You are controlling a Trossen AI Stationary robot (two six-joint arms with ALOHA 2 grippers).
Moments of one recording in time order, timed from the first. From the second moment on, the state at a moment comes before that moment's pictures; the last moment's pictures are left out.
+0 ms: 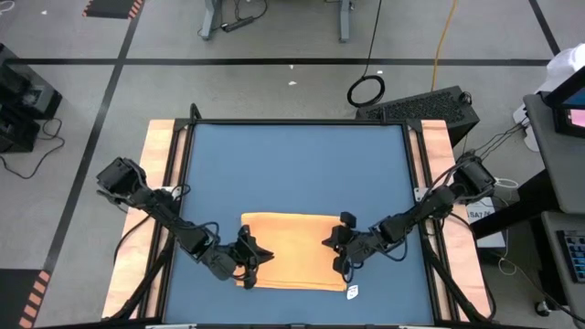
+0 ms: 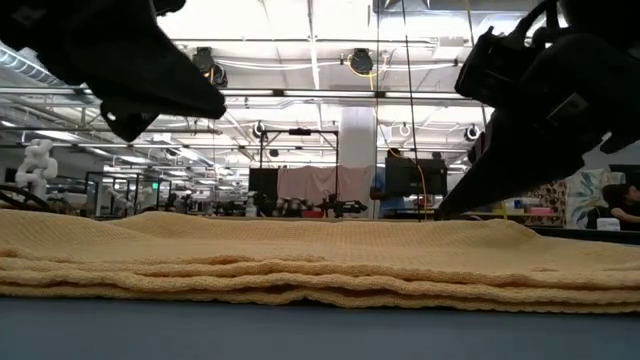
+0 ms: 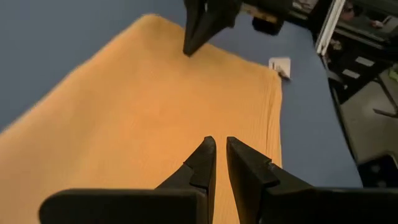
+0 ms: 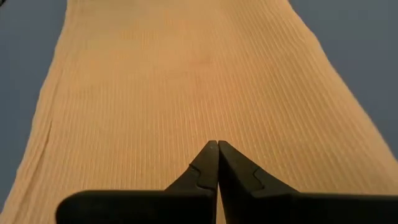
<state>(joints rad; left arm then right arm) -0.66 1.62 0.71 0.32 -0.59 -0.71 0.52 1.67 0.64 0.27 0.45 0.62</state>
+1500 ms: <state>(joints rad) -0.46 1.76 0.72 0.02 -0.53 -0.74 0.60 1.70 0.64 0.15 0.41 0.95</state>
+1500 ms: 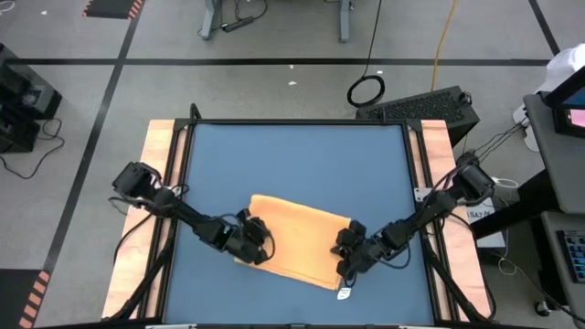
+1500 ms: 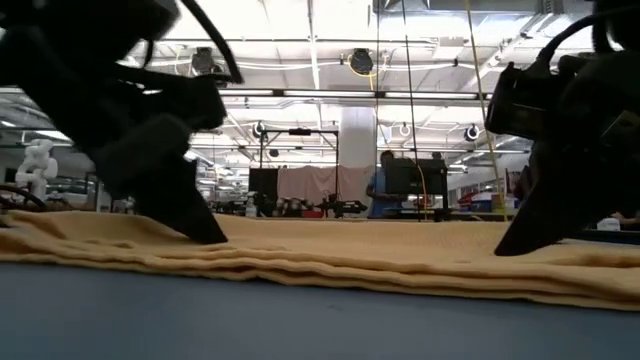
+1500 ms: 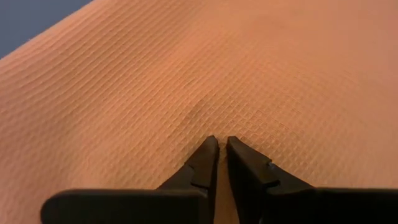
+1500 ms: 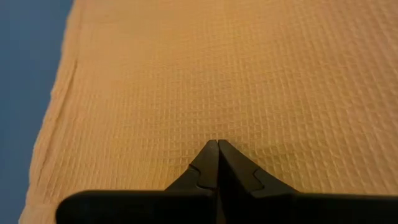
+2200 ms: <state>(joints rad) -0.45 1.57 0.76 0.06 -0.53 -0.52 0.68 1.77 0.85 0.19 0.52 0.95</state>
